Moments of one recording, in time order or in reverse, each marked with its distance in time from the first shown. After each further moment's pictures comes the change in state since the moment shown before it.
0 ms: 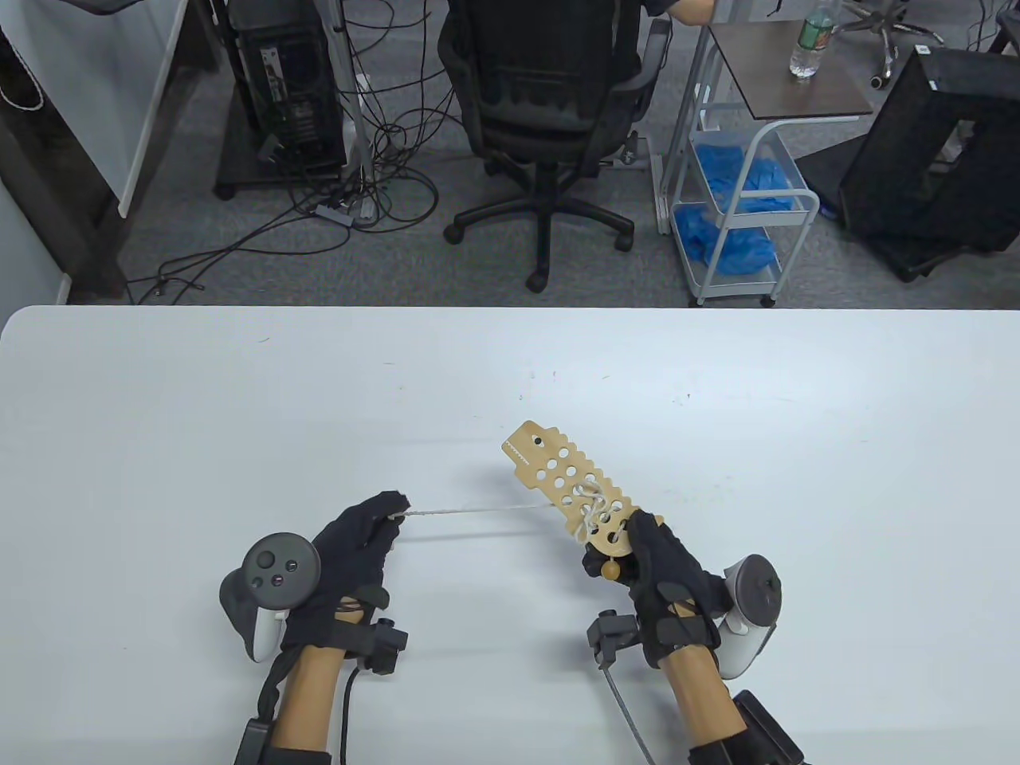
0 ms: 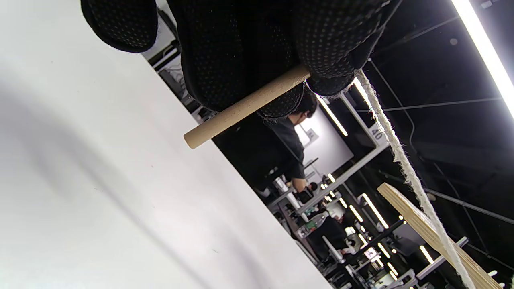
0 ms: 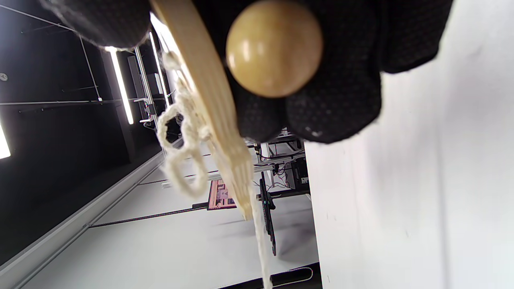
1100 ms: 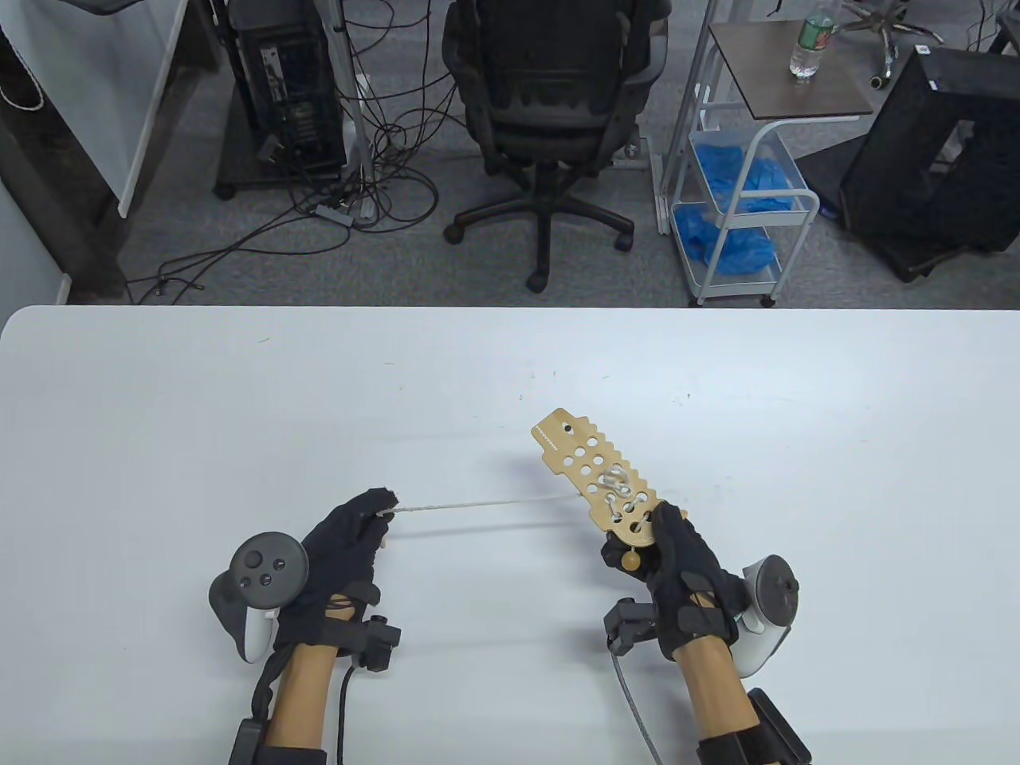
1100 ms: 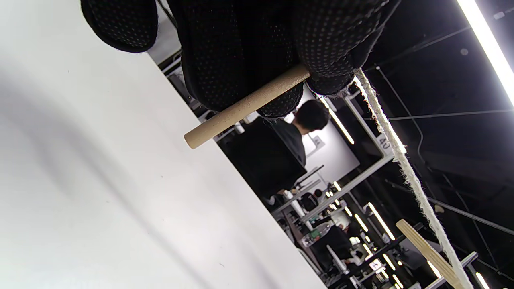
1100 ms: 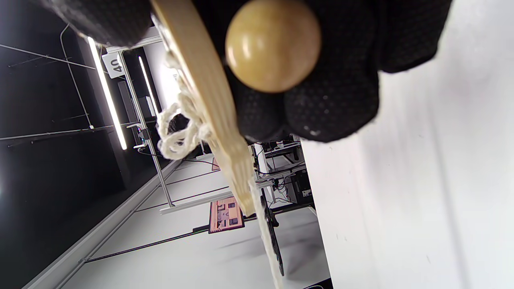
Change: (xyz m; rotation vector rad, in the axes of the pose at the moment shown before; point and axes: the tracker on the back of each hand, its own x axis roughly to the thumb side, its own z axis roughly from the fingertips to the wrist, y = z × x) left_hand -0.007 0.006 -0.002 0.022 0.032 0.021; right_hand -0.001 -0.018 -0.007 -0.066 0.045 -0.067
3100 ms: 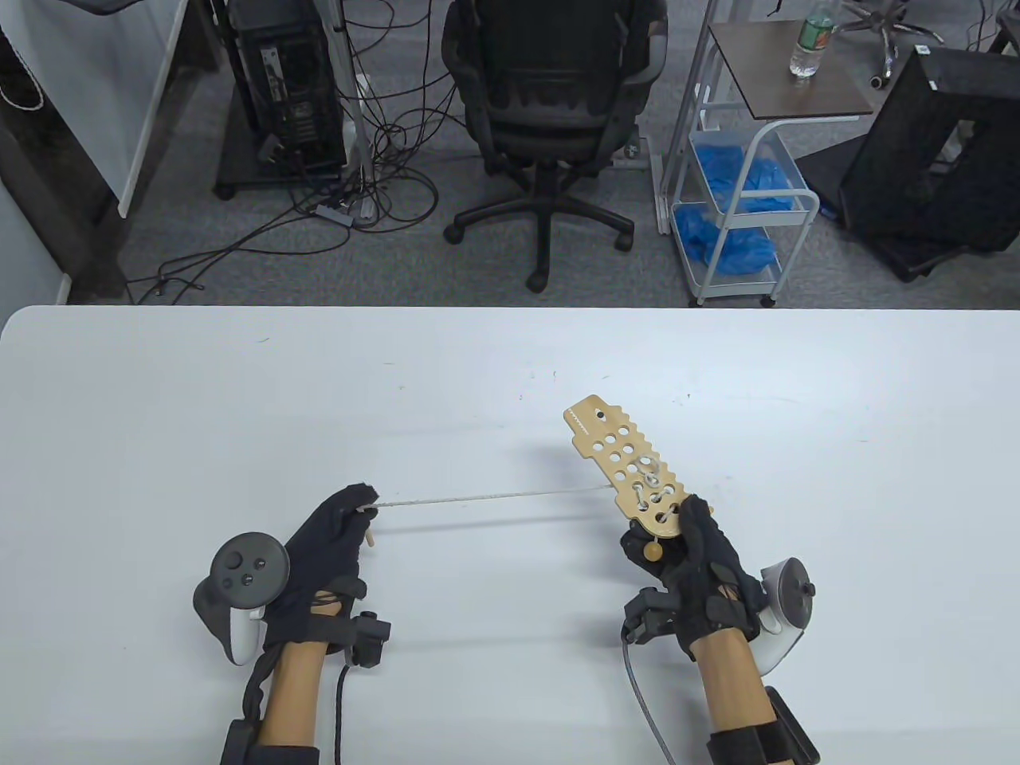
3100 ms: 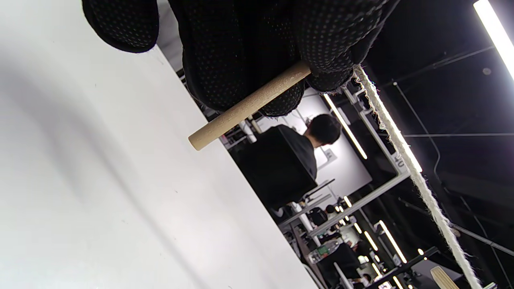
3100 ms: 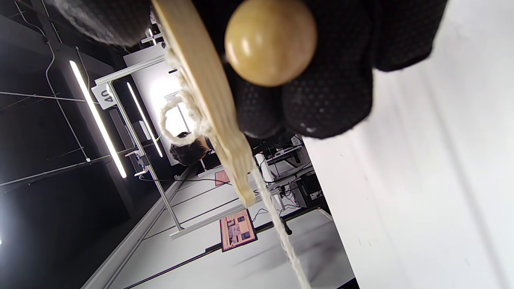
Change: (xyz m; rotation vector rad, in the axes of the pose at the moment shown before) left_hand -0.009 0.010 0.000 0.038 0.064 0.044; right_hand 0.002 -0.017 -0.006 -0.041 0.059 -0.130
